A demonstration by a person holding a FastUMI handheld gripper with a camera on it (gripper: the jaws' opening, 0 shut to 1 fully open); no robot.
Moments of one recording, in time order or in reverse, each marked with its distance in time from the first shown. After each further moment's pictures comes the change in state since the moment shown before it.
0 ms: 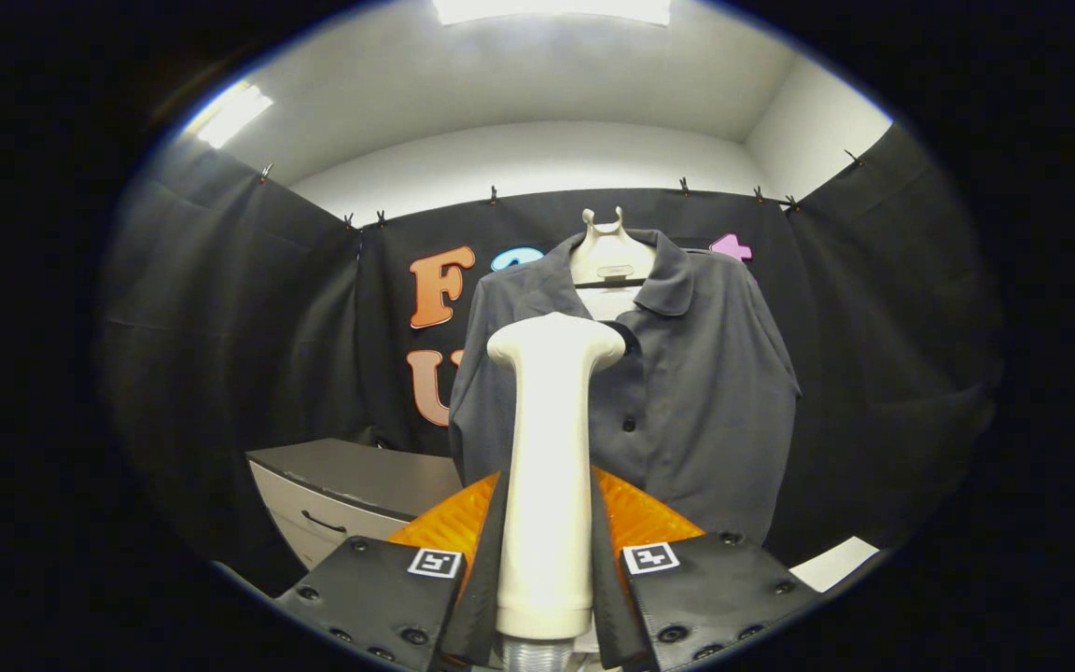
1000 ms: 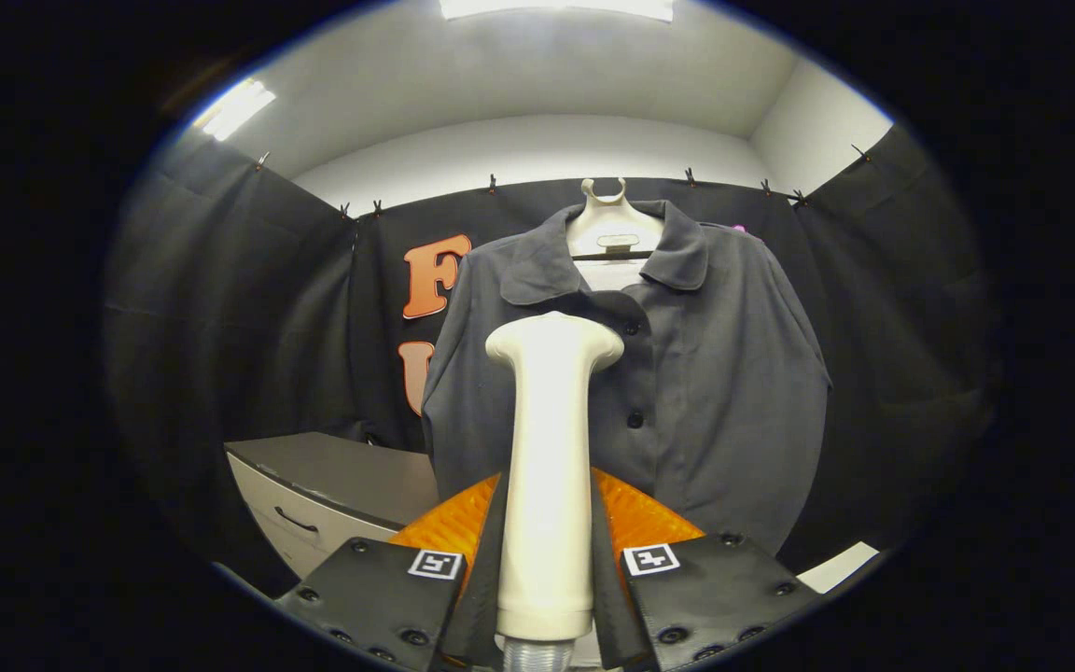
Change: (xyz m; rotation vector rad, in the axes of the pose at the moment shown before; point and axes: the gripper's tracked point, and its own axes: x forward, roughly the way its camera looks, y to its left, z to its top) arm 0.066 -0.003 -0.020 -0.024 0.008 0.002
